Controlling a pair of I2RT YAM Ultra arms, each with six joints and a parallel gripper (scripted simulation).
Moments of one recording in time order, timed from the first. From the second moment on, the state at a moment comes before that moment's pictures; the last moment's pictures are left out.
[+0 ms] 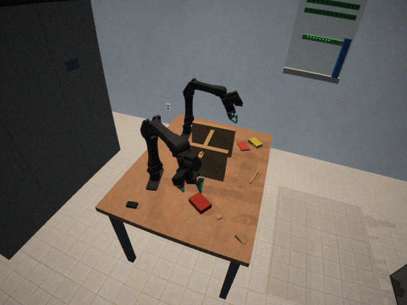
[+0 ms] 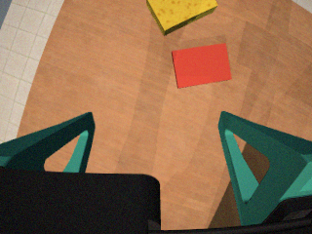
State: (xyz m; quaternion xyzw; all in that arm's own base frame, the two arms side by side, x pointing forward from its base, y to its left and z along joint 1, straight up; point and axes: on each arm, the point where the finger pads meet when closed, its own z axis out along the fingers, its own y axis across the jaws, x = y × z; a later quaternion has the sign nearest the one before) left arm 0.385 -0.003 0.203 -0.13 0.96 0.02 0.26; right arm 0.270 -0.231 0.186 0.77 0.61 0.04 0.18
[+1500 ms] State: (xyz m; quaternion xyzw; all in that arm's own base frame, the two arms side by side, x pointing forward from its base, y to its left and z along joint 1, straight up) left arm 0.402 0.000 0.357 -0.03 0.78 -0.01 0.62; right arm 0.395 -0.060 0.348 0.15 0.78 0.02 0.61
